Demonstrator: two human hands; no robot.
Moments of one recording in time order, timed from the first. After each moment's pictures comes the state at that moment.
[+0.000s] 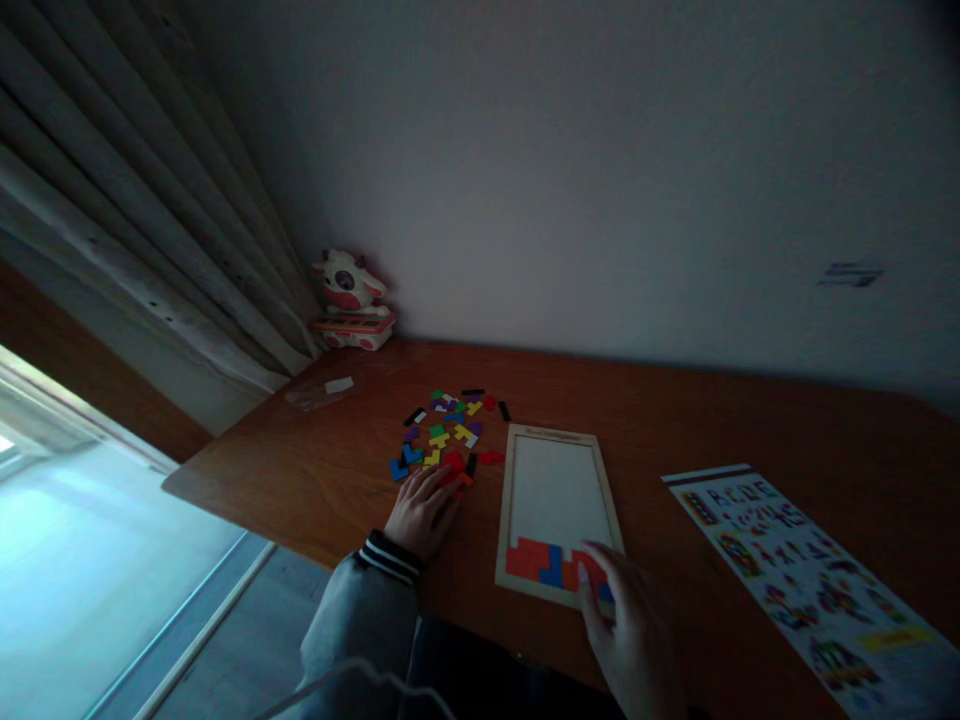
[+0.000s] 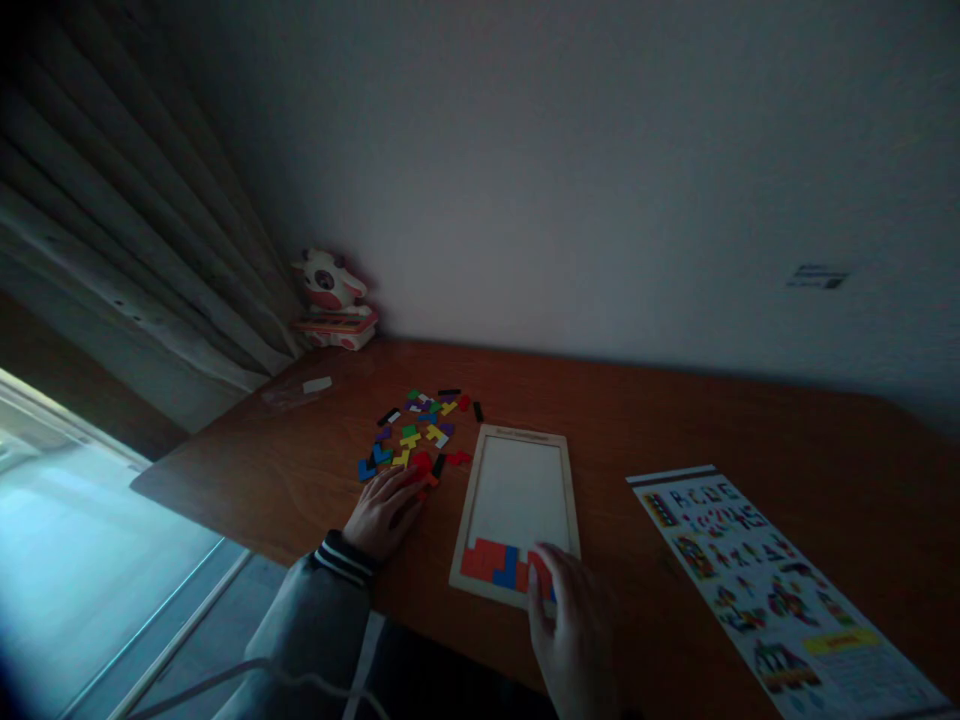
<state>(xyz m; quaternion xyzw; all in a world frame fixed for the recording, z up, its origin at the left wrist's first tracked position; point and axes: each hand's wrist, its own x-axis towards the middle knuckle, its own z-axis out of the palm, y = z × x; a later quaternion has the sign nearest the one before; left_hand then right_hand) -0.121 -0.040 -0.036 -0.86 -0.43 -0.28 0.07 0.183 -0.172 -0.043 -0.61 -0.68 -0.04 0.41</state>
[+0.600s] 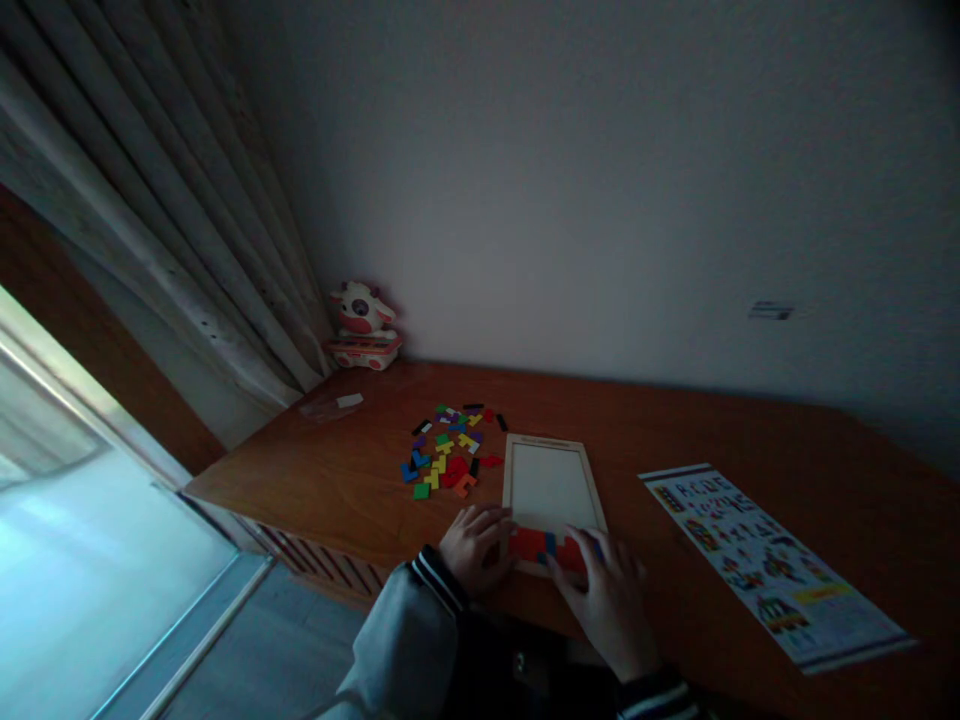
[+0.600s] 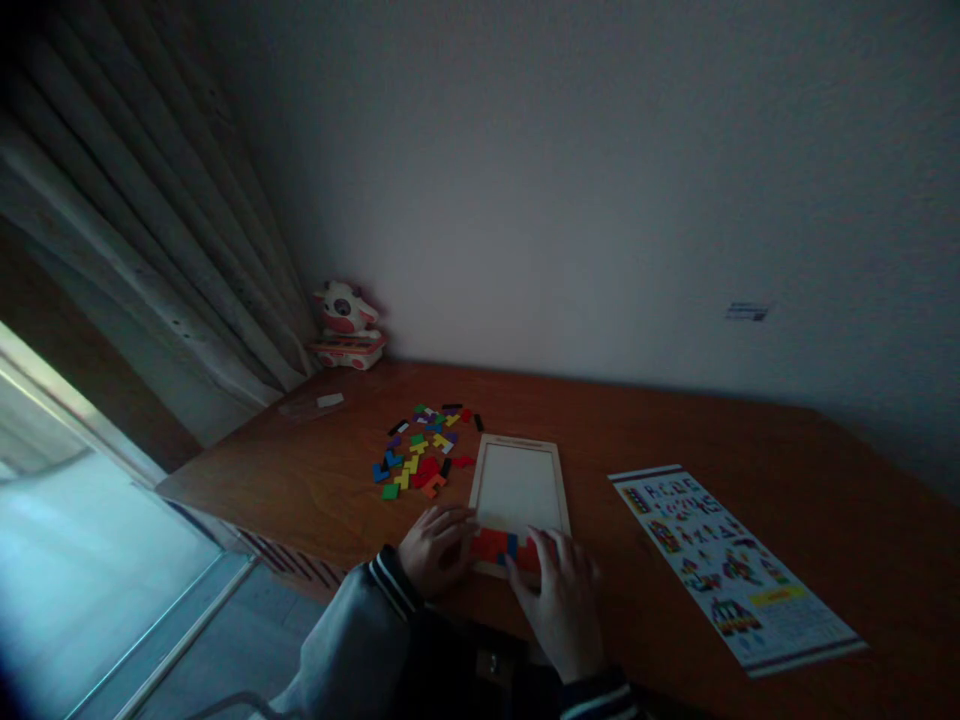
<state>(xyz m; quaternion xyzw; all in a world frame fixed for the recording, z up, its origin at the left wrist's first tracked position) -0.062 -0.092 -0.023 -0.90 -0.29 -0.32 -0.03 0.168 -0.175 -0.034 -0.65 -0.68 -0.13 0.30</state>
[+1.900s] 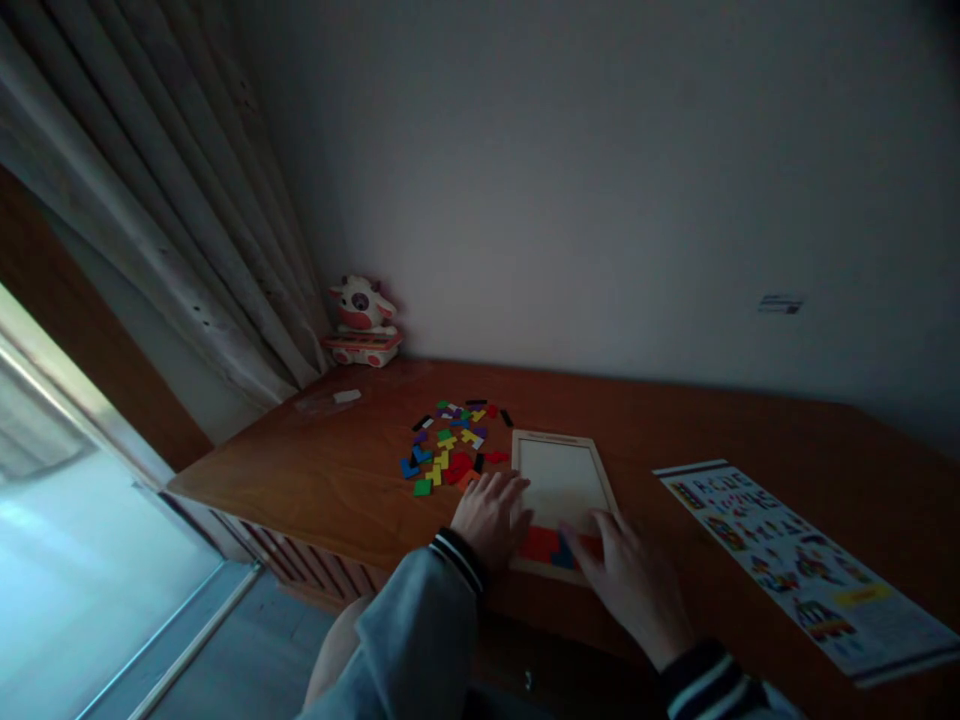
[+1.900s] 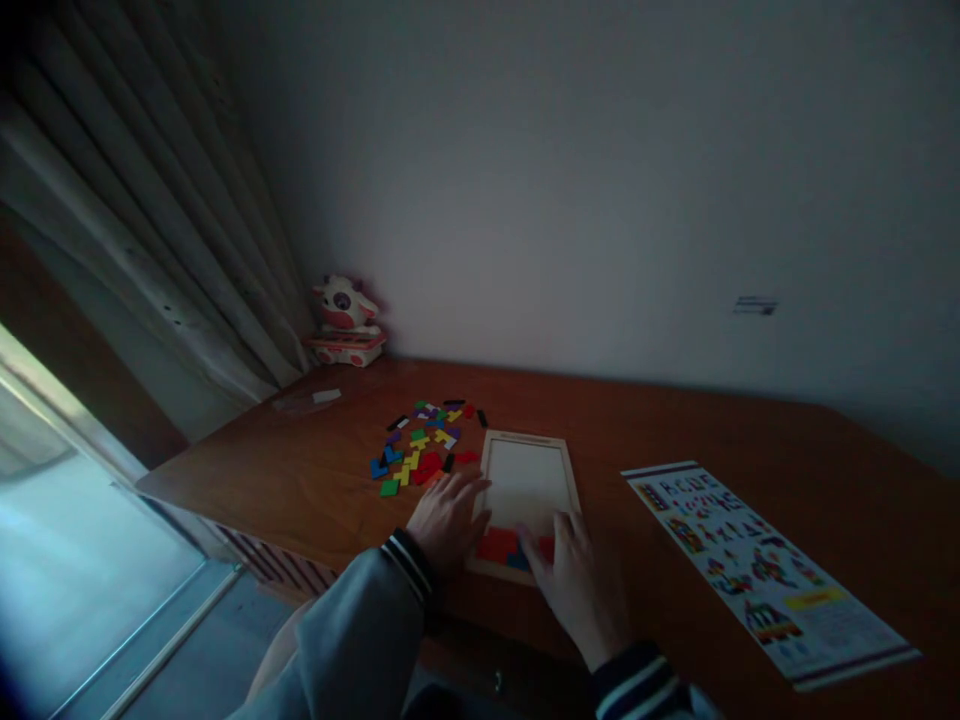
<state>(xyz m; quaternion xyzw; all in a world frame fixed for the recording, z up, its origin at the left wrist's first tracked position) -0.036 -0.073 0.008 -0.88 -0.42 -0.23 -0.03 0.170 -0.153 0.002 -0.74 -0.66 -0.03 0.15</state>
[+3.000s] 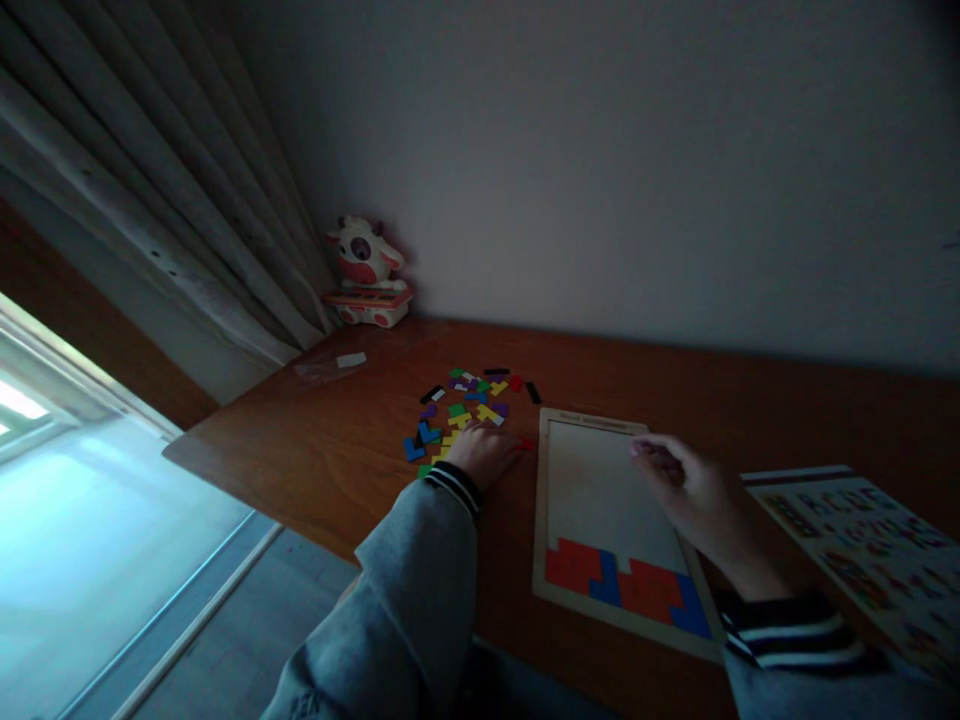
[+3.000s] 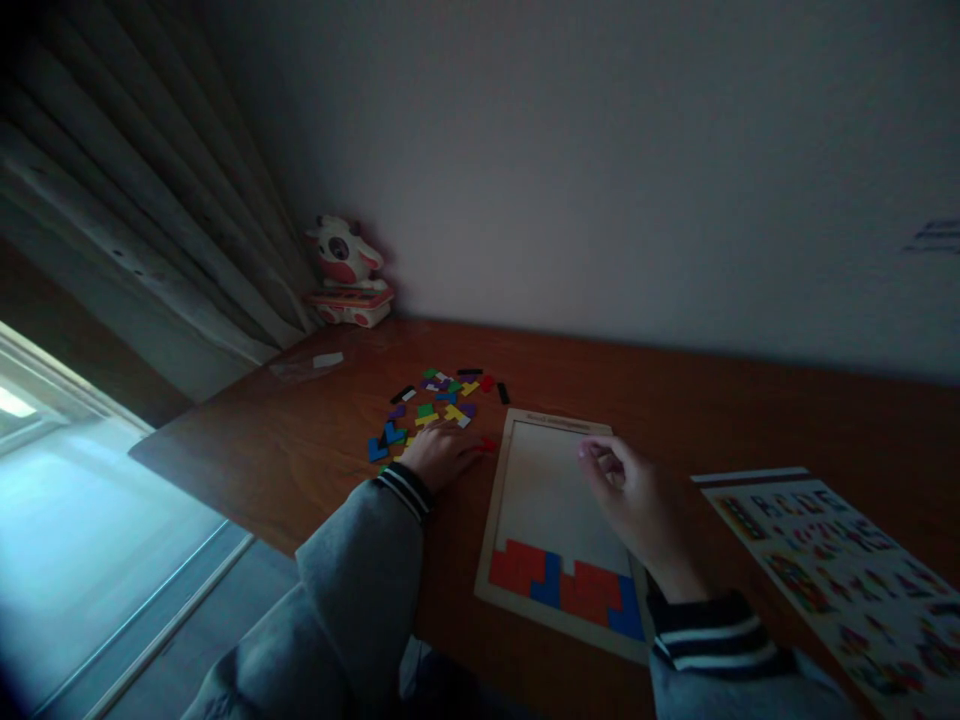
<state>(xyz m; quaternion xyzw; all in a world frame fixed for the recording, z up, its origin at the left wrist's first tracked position) -0.057 0.026 -0.001 -0.91 -0.41 -0.12 0.00 0.222 -0.055 0.013 -0.66 -0.62 0.13 0.40</state>
